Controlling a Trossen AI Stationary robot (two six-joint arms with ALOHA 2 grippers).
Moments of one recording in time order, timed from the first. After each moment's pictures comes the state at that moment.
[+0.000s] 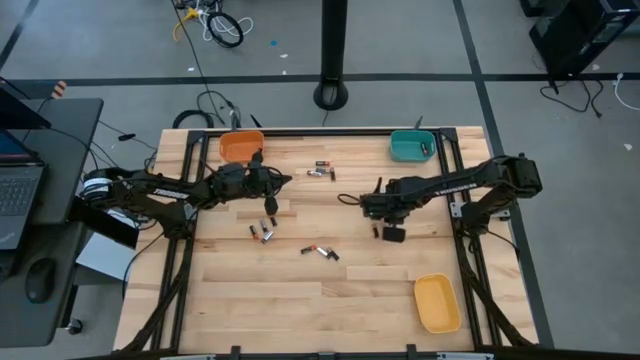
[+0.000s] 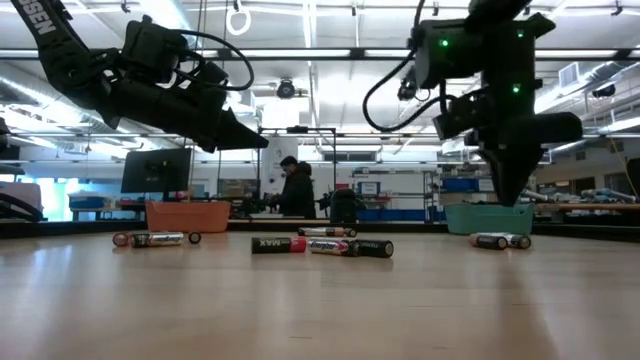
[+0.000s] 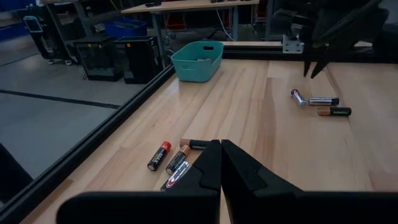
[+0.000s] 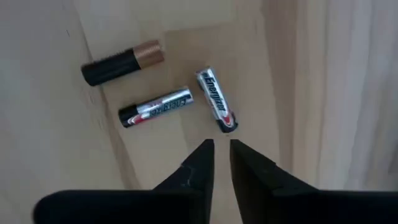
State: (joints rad) left arm 0.32 1.29 0.32 0.78 -0.03 0.07; right arm -0.02 1.57 0.97 -1.00 0.17 0.14
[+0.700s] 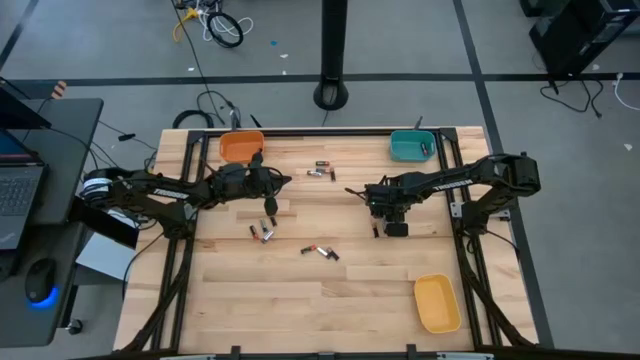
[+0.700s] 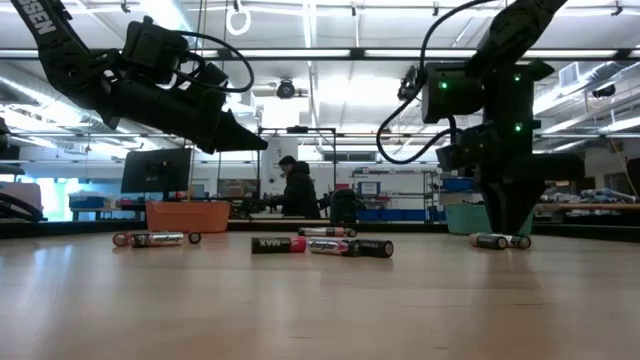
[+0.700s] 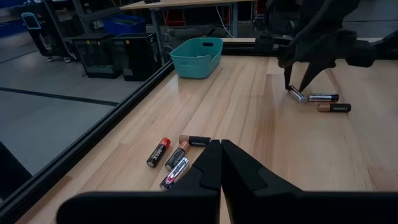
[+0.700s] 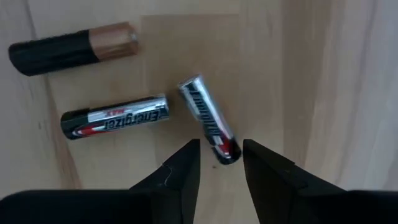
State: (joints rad) left arm 0.32 1.29 0.32 0.76 -0.03 0.07; right arm -0.15 1.57 0.80 -0.75 0.09 -0.11
